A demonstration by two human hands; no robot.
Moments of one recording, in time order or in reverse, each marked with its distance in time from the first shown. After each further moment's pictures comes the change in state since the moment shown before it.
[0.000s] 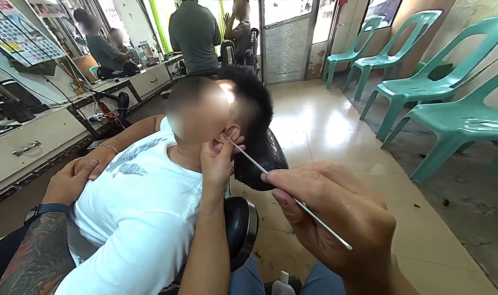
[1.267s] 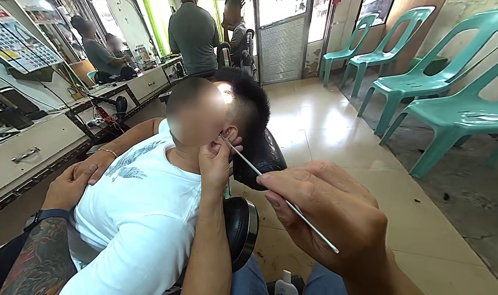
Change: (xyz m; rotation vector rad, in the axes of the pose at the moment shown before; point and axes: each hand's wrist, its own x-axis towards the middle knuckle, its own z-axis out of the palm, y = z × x) left_hand -0.001 0.002 0.001 -0.016 0.001 0.006; right_hand -0.001 -0.002 0.000 0.018 -0.002 -0.030
